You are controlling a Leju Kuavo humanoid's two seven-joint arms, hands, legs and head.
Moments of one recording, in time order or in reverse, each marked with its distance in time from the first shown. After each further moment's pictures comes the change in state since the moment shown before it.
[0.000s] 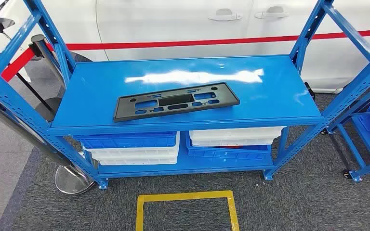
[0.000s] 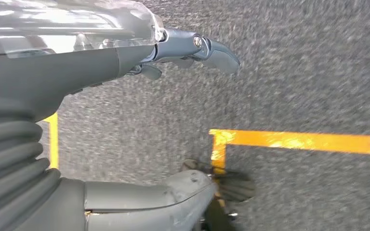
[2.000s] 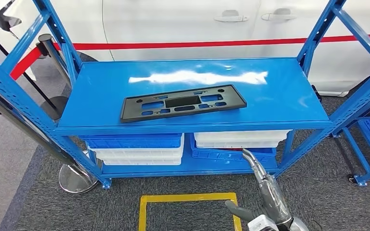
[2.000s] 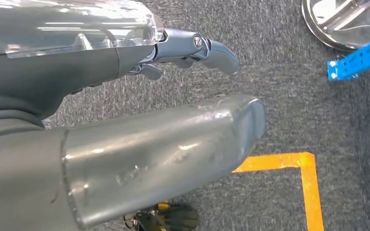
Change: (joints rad) left arm -0.096 -0.047 0.173 0.113 -0.323 0.117 -0.310; right arm 0.081 -0.332 0.884 -1.519 -0.027 -0.149 -0.229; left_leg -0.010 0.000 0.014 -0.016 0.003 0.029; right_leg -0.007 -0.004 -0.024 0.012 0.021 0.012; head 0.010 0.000
